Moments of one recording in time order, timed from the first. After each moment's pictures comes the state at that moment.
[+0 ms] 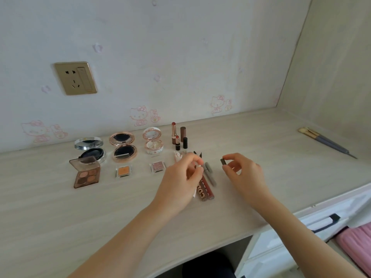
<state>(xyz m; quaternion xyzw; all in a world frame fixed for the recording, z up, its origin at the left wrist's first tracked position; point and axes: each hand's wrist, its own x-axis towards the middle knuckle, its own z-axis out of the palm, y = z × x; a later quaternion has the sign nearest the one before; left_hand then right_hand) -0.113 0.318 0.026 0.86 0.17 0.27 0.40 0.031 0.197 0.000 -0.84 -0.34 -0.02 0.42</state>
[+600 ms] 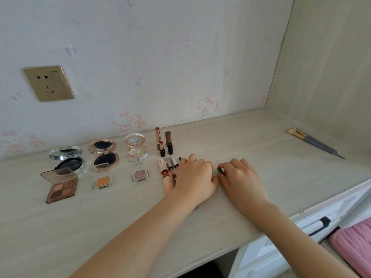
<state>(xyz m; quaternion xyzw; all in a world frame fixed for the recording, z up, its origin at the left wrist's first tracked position) -0.019 0.300 0.014 0.98 0.16 0.14 0.04 0.070 0.186 -0.029 -0.84 -0.43 -0.24 0.23</state>
